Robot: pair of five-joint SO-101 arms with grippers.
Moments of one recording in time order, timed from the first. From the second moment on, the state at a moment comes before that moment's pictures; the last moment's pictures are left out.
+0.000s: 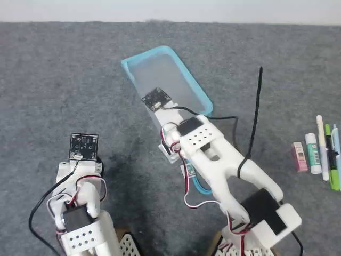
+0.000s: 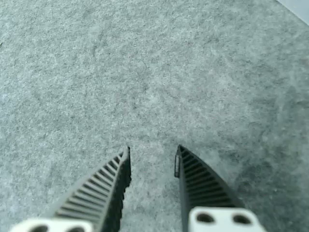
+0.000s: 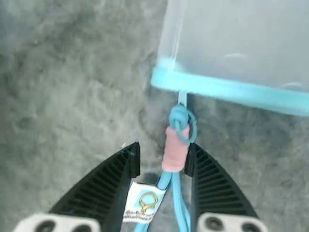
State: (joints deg) left arm -26.9 -103.1 97.0 63.4 -18.4; right arm -37.5 -1.7 29.3 55.1 5.3
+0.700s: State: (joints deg) left arm -26.9 -103.1 97.0 60.6 -18.4; right arm -32.0 11.2 25.8 47.6 5.3
